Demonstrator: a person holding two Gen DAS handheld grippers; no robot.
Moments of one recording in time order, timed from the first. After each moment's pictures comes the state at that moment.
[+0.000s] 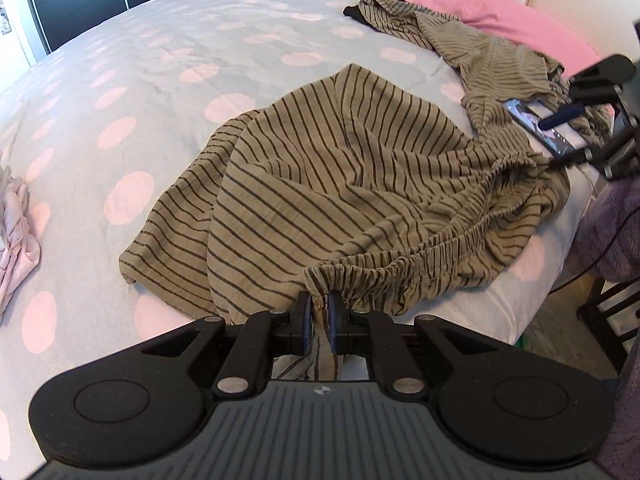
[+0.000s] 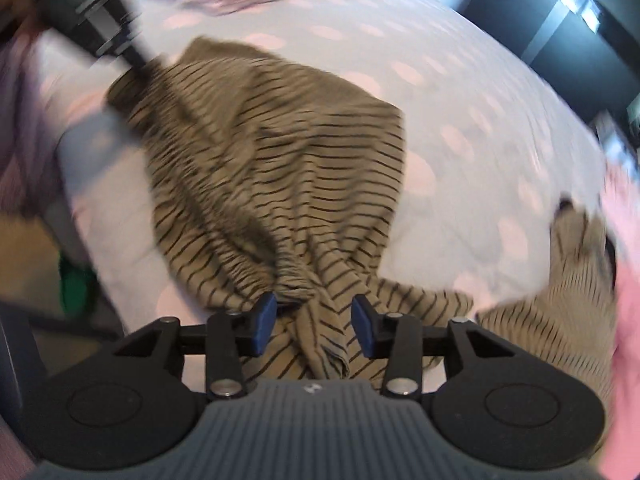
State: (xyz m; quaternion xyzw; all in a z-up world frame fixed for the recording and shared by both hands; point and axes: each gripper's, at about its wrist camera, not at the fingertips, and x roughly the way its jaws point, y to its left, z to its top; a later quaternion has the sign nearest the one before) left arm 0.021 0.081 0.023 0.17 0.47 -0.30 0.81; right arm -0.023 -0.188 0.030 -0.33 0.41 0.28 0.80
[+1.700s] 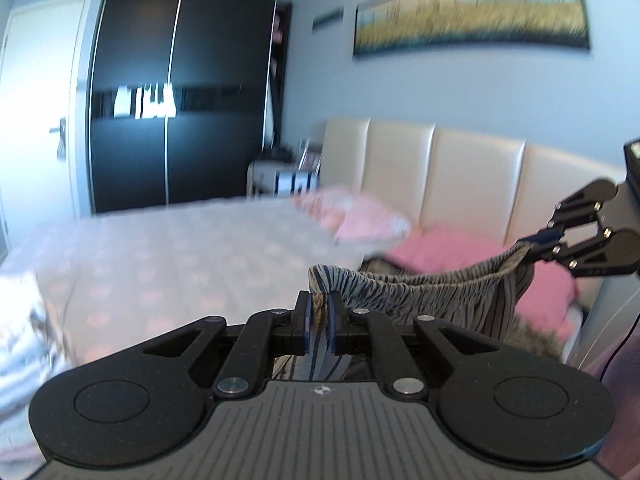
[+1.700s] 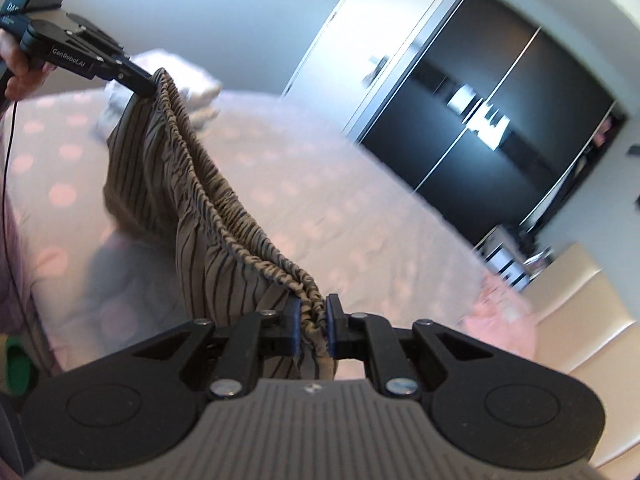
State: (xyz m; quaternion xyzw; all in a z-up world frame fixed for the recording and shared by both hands) left arm -0.024 0.116 0.261 0.02 0.16 -0.31 0.94; right arm -0.078 -0.207 0.264 -0.32 0.20 0.19 0.91
